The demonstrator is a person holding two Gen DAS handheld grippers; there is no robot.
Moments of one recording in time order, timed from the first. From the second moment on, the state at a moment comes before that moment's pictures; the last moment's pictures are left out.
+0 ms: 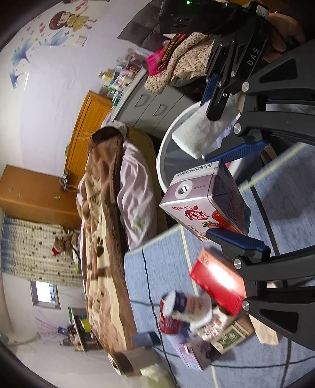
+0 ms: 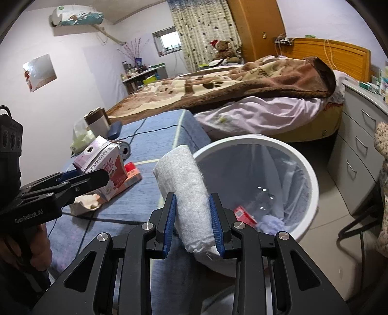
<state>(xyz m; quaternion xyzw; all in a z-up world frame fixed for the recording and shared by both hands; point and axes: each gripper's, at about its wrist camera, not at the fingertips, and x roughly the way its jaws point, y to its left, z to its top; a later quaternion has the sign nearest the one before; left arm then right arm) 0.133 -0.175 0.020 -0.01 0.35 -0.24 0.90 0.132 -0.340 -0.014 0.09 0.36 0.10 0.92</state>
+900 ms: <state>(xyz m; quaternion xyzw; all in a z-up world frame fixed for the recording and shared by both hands) 0.180 -0.256 -0.018 0.01 0.39 -0.32 0.87 0.147 -0.390 -0.042 0.13 0.40 0.03 0.91</state>
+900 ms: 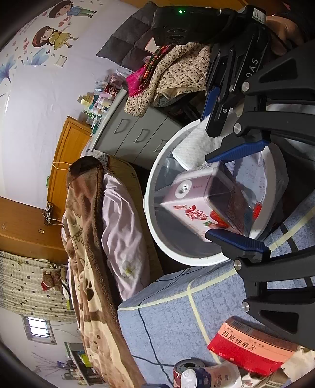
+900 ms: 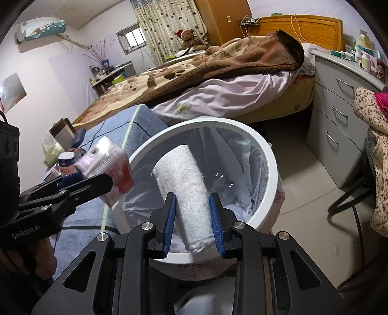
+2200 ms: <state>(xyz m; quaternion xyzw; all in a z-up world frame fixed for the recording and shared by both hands) 0.116 -0.109 0.006 -0.04 0.35 -0.17 0.92 0.127 -0.297 -0.006 0.06 0.37 0.15 0.91</state>
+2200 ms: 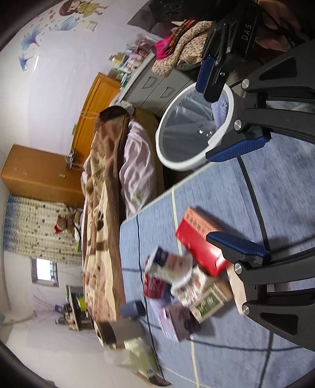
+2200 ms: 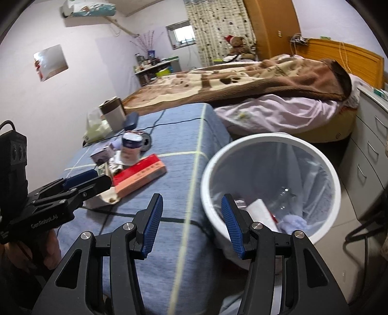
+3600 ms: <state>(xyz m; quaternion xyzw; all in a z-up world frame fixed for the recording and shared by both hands) 0.120 0.001 -0.059 -0.10 0.42 -0.06 0.90 0.137 -0.236 -0.019 0.03 0.41 0.19 0.89</state>
